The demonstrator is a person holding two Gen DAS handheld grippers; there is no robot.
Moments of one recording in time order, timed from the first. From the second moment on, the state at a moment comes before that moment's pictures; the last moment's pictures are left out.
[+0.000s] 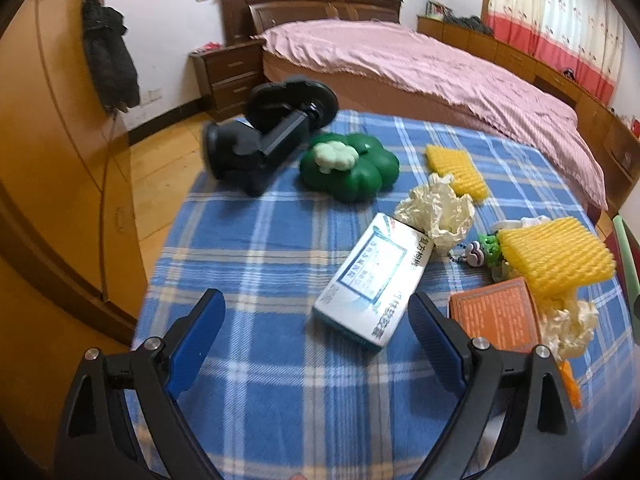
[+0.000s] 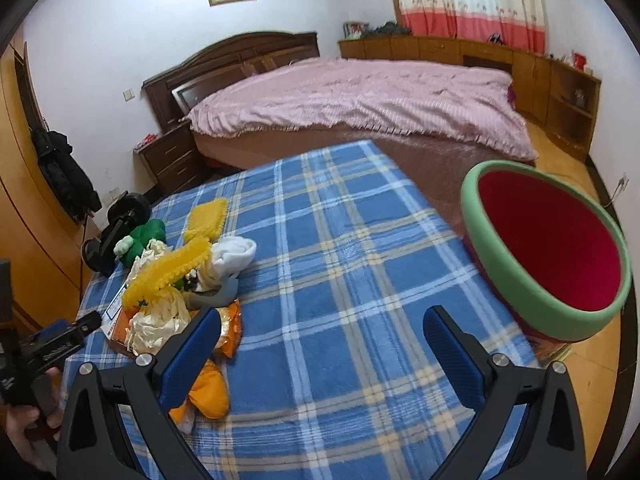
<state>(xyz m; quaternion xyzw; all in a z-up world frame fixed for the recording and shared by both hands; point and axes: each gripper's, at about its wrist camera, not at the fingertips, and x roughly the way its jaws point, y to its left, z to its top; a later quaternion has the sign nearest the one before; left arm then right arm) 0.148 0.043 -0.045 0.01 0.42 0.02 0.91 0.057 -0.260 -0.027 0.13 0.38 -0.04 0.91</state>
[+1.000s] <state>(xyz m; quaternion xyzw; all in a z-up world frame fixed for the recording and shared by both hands) 0.177 0.053 -0.072 -0.05 0.46 -0.06 0.88 0.092 -0.239 -0.015 0.12 0.38 -0.04 0.92</state>
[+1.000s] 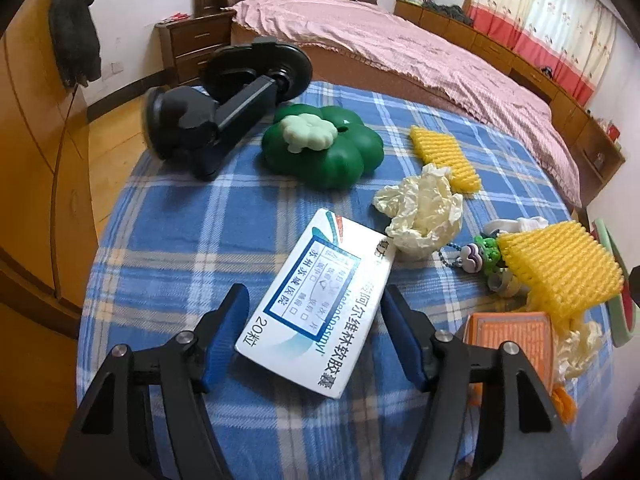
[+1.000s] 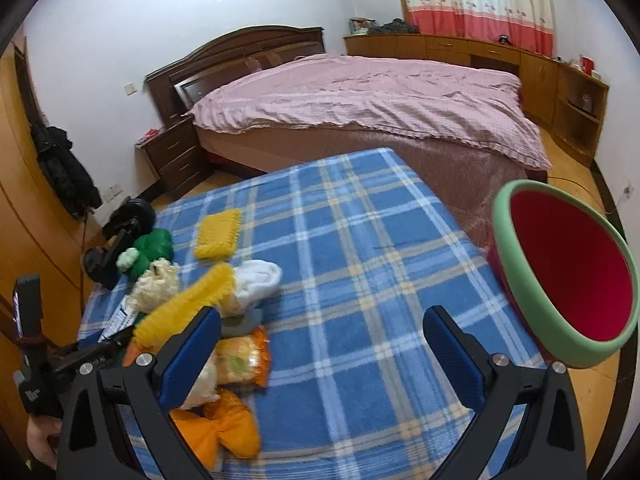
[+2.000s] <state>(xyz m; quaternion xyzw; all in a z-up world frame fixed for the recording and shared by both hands) 0.128 0.074 -0.032 -0.11 0.41 -0.02 0.91 0.124 -0.177 -0.009 0.16 0.40 0.10 0.90</state>
